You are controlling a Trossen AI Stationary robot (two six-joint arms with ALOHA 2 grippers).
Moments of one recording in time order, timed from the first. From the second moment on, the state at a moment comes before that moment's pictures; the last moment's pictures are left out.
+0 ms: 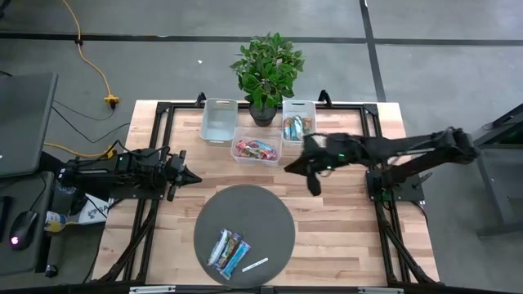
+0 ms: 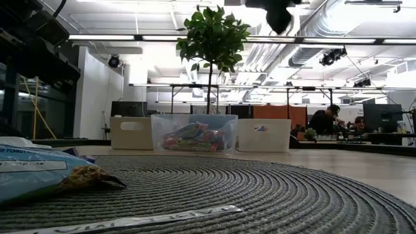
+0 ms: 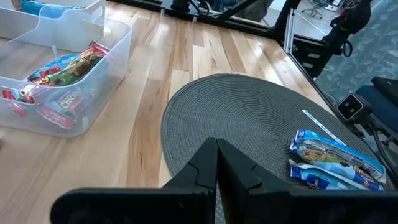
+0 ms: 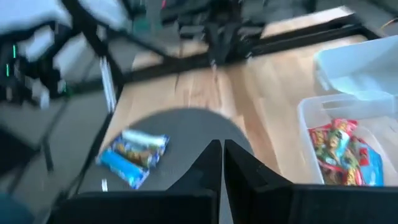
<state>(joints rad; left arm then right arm) 0.01 0.01 0.16 -0.45 0.14 -0.19 0.04 1.20 0.95 -0.14 -0.07 0.27</state>
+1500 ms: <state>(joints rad) 0.01 0.01 0.16 -0.45 0.14 -0.19 0.03 0.02 0.07 0.05 0.11 0.36</state>
